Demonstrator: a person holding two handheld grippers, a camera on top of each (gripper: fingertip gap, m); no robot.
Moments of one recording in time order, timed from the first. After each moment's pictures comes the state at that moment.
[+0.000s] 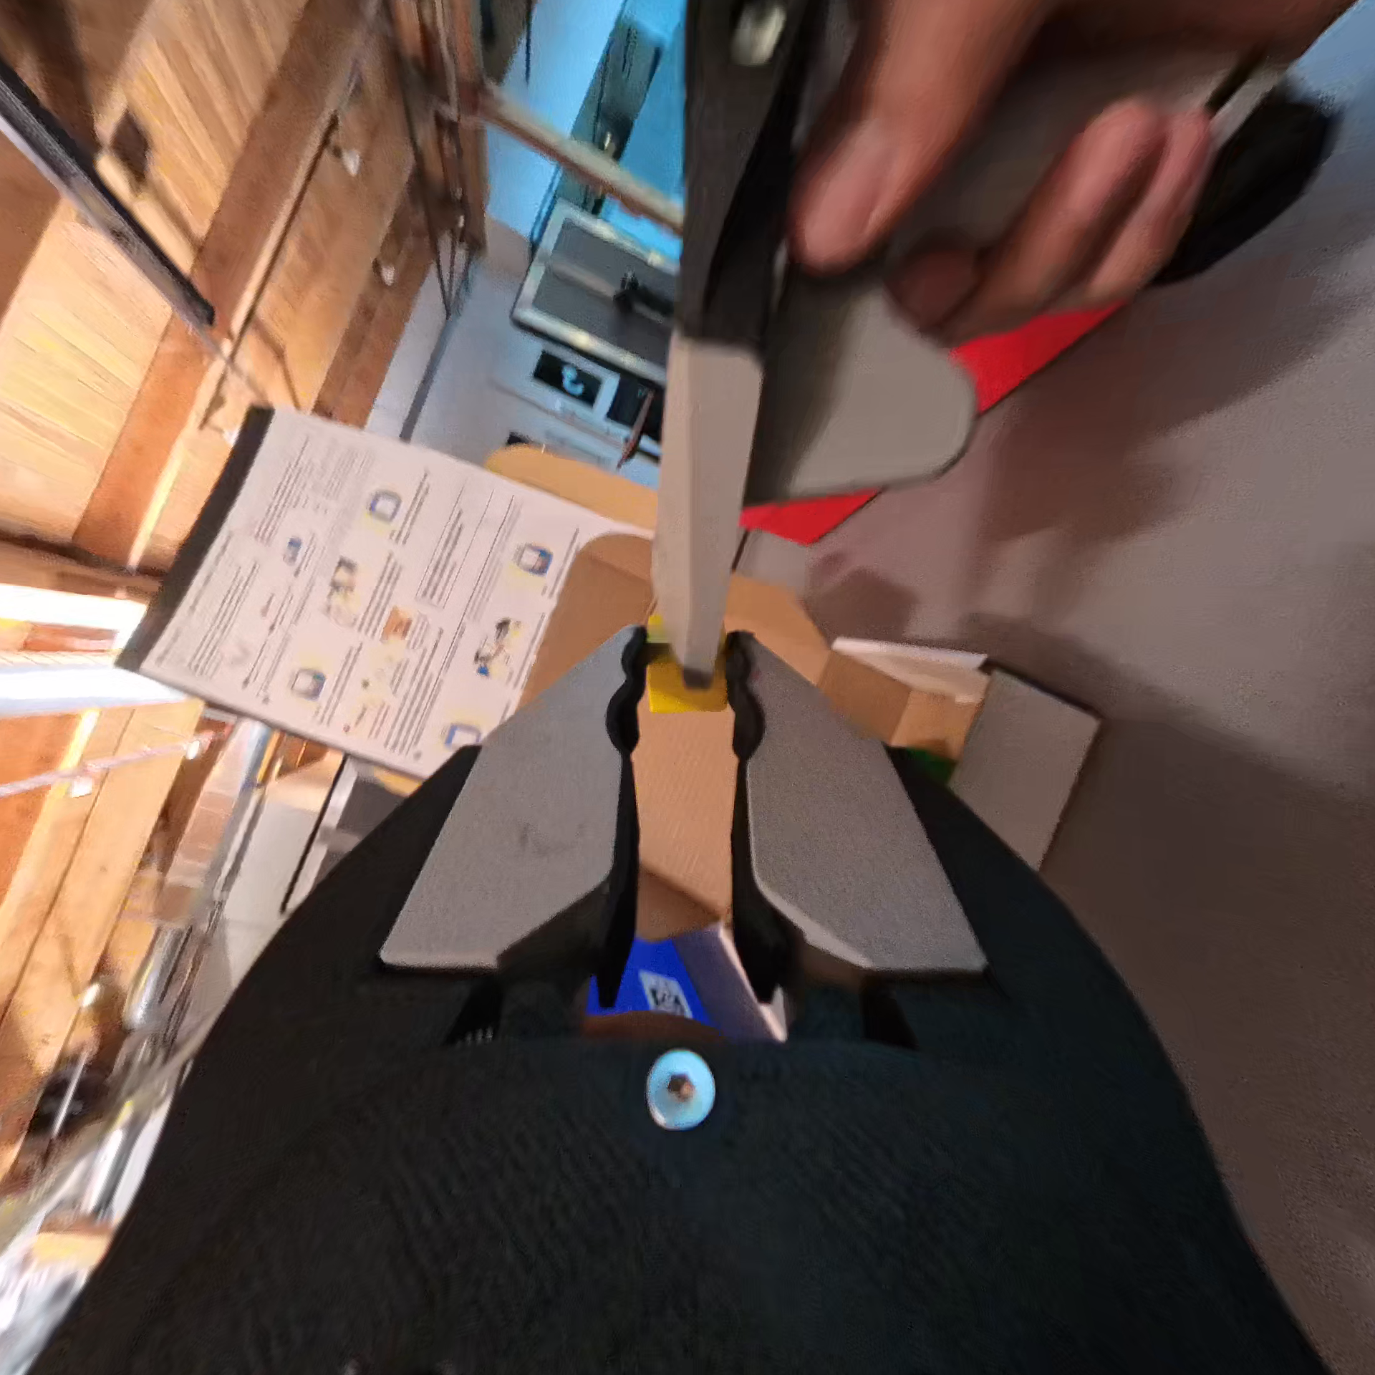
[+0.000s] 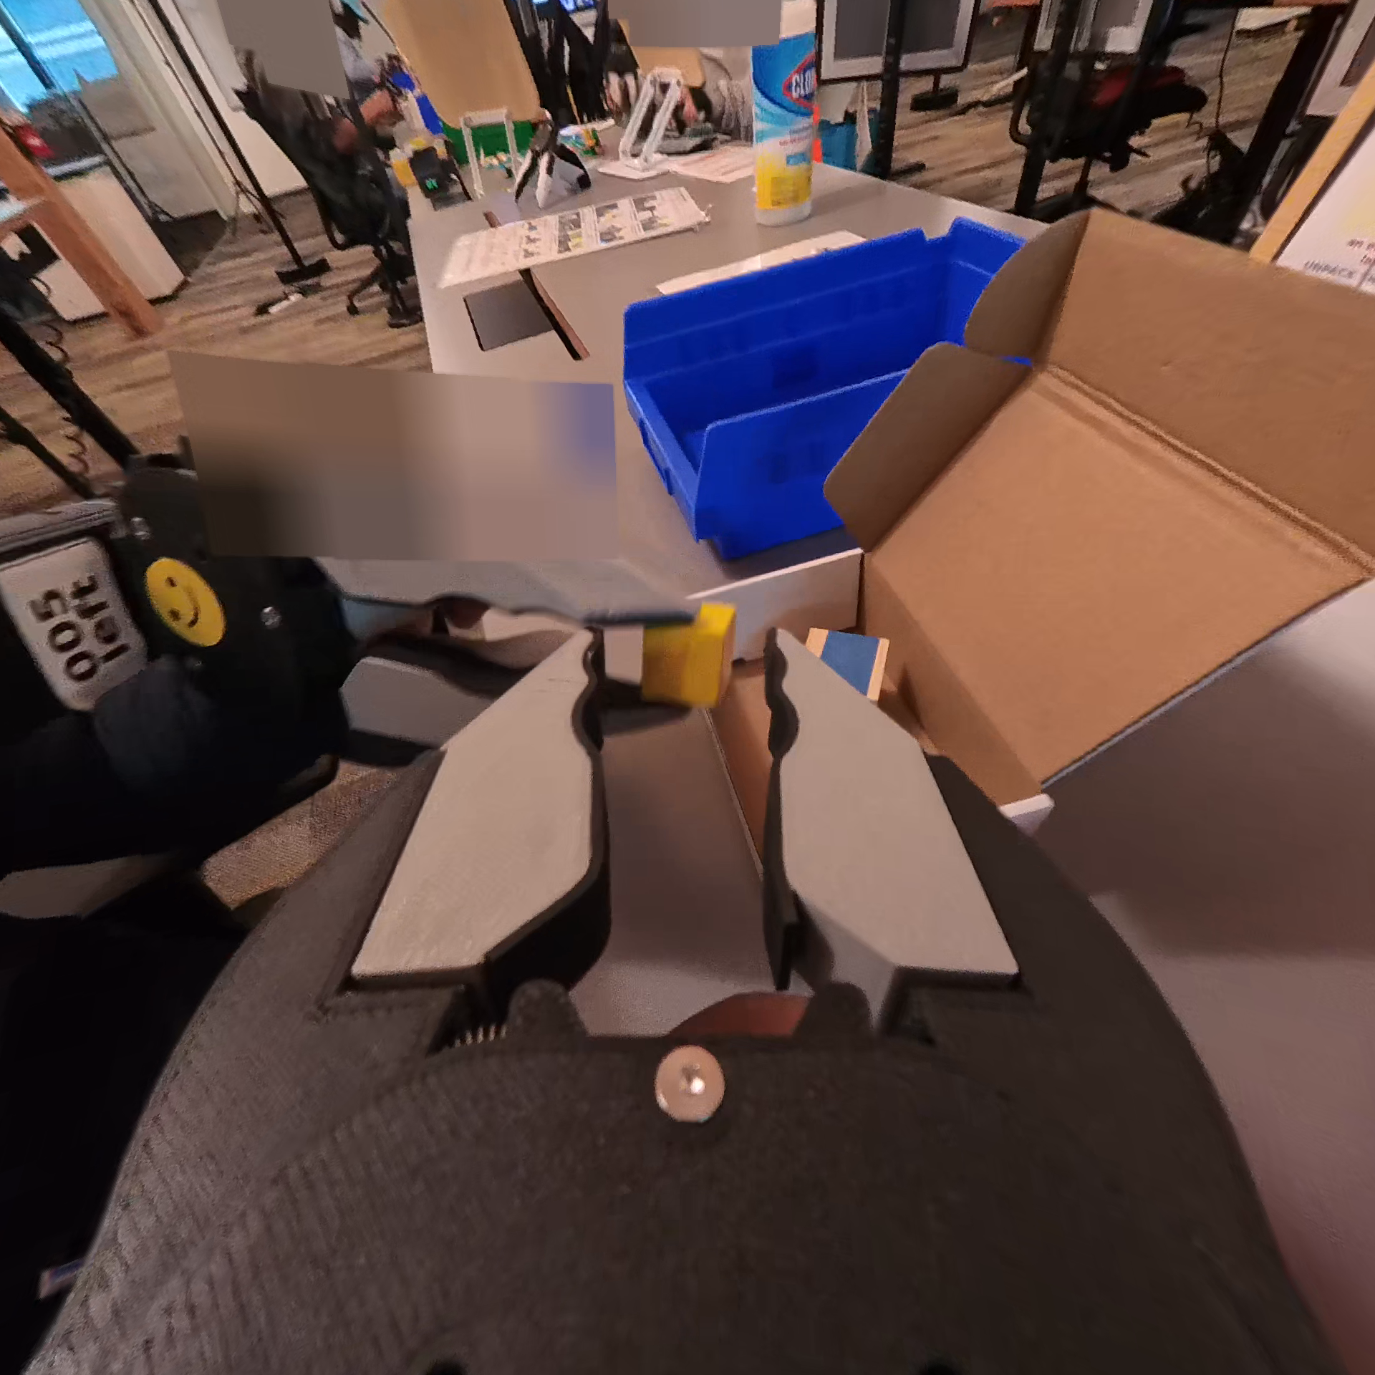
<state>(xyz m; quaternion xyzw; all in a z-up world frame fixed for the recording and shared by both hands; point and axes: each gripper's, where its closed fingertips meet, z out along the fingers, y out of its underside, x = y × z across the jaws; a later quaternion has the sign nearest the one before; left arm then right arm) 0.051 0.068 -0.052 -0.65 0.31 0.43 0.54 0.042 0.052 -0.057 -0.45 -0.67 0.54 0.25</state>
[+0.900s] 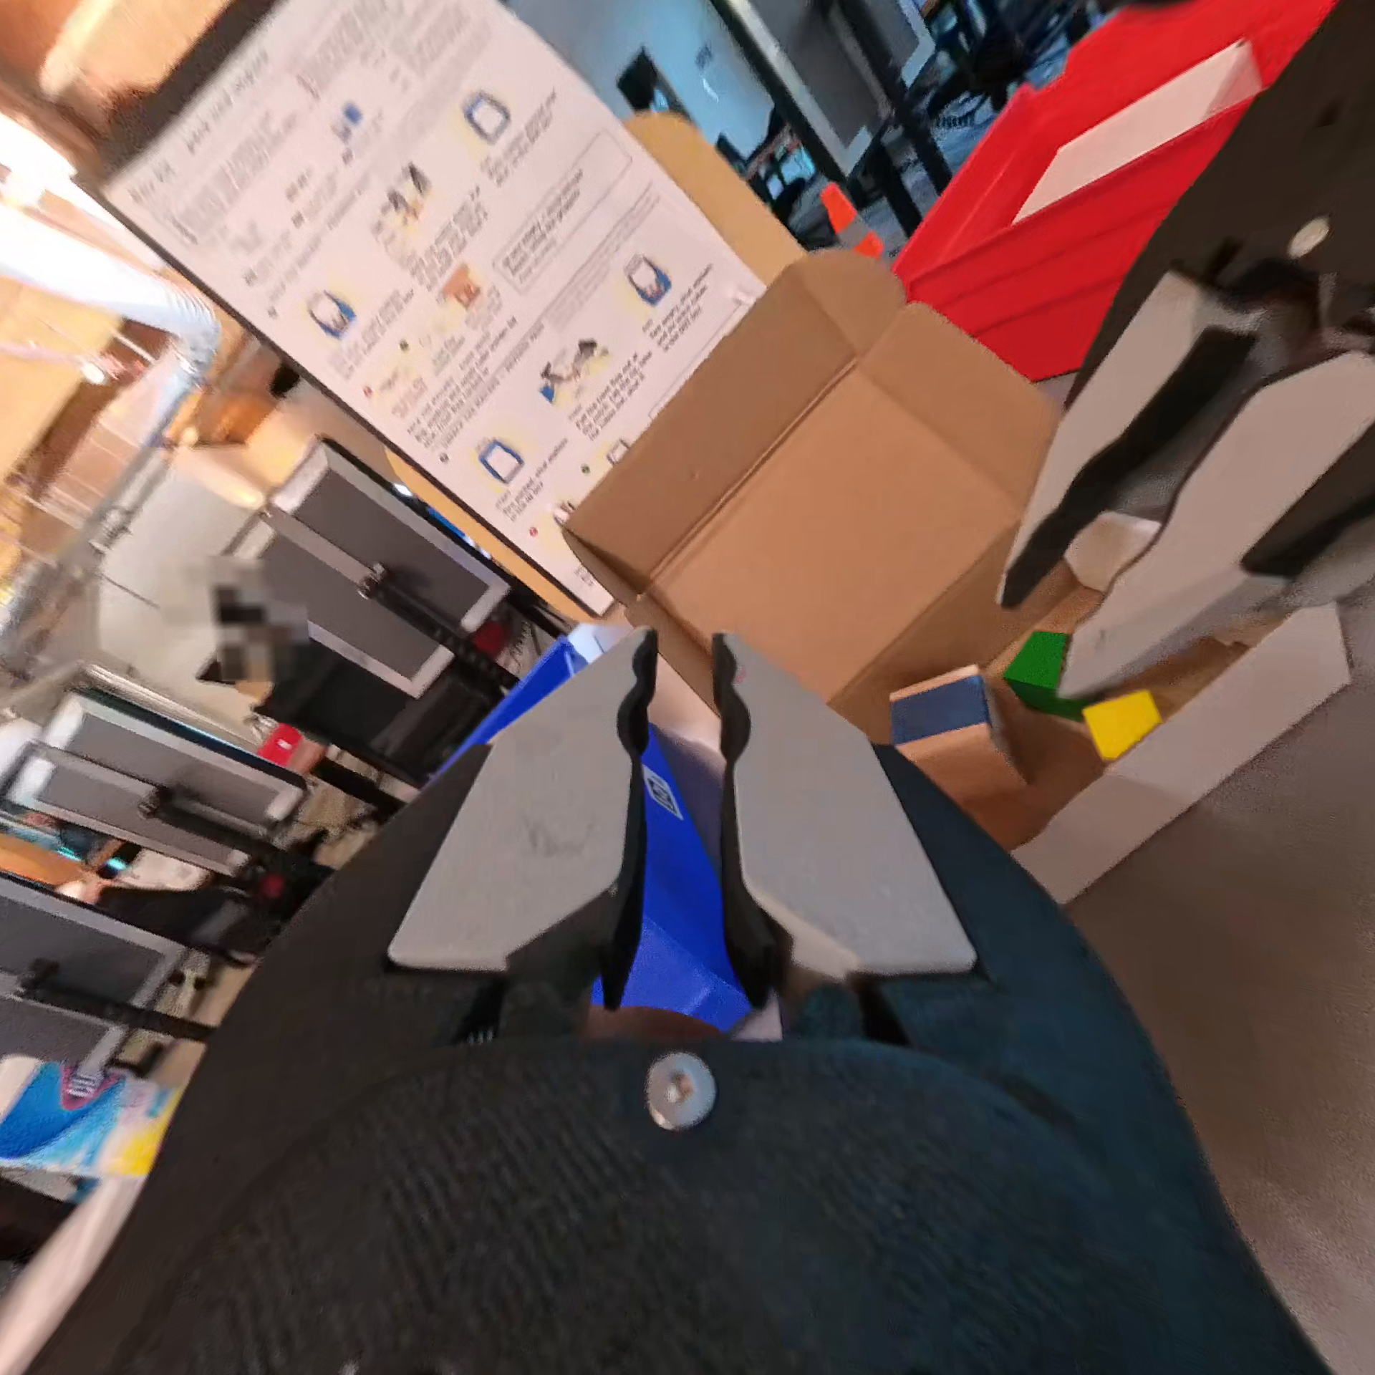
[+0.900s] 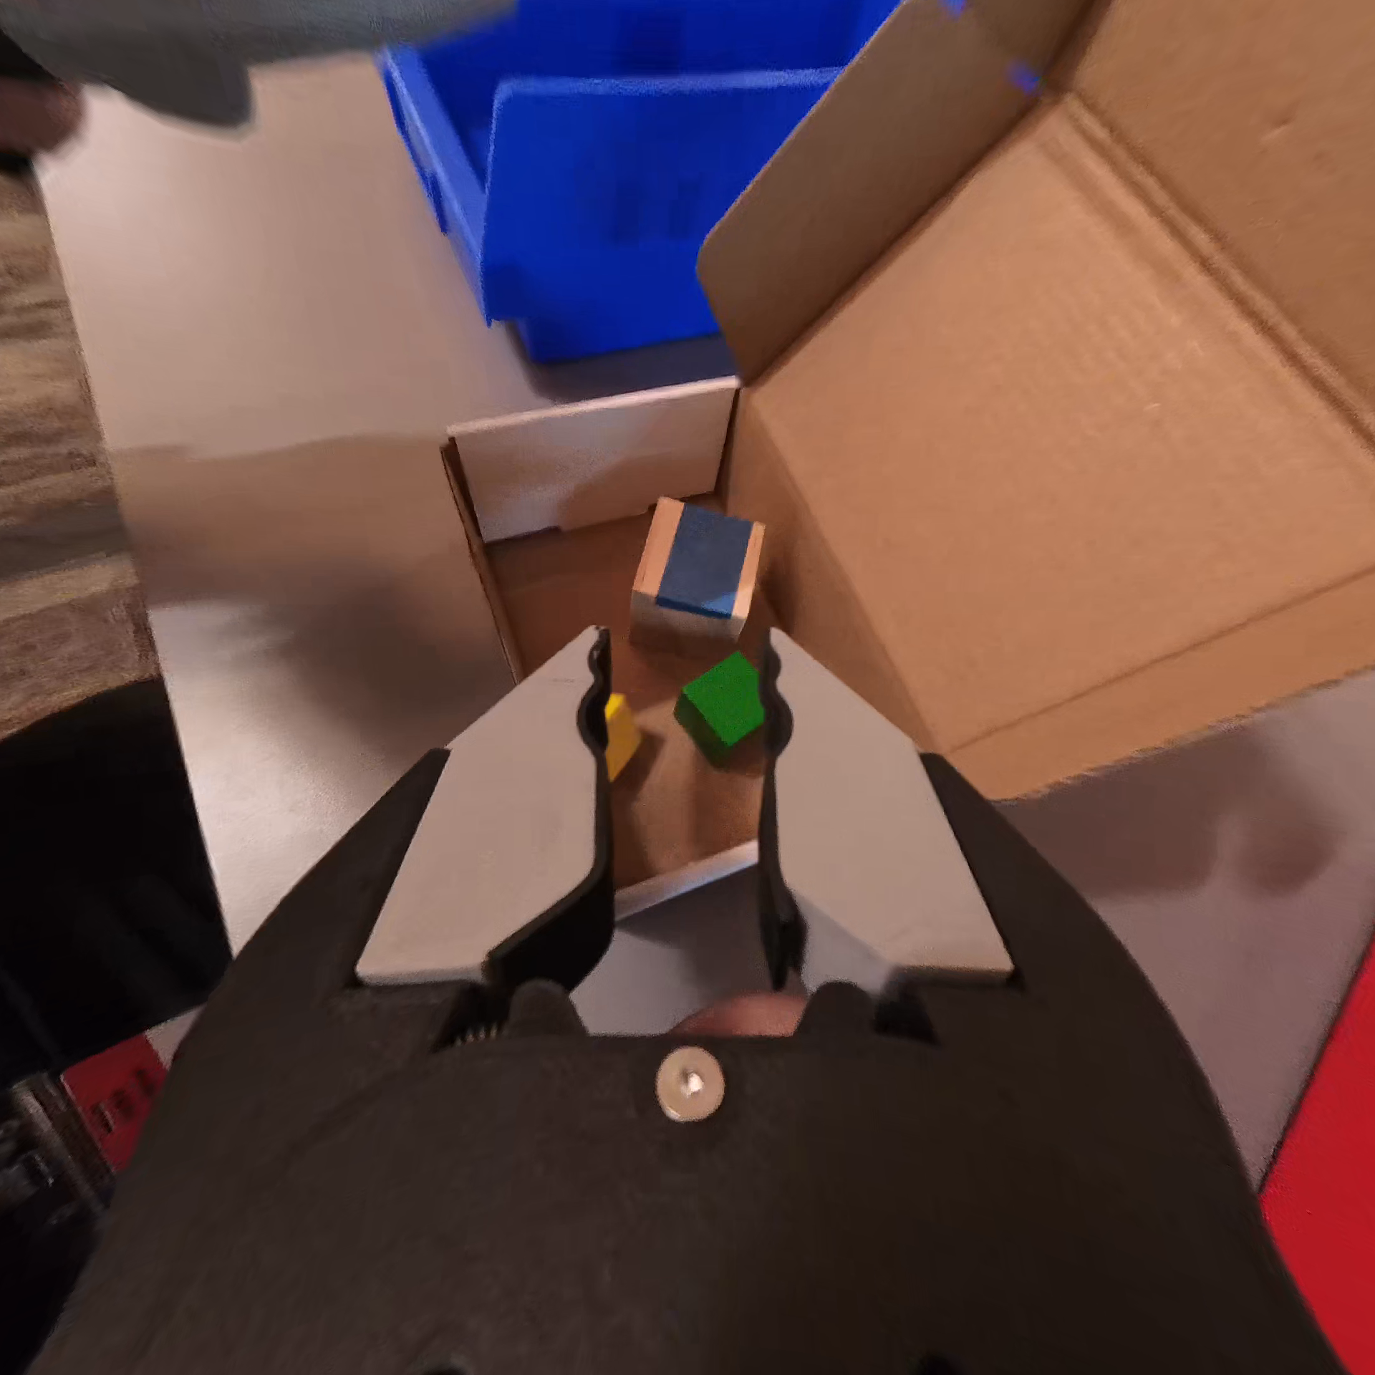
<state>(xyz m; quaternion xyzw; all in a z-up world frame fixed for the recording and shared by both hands) -0.052 0.025 -0.038 -0.74 0.09 0.40 0.54 -0.009 0.077 -0.141 -0.47 -0.75 0.35 0.31</state>
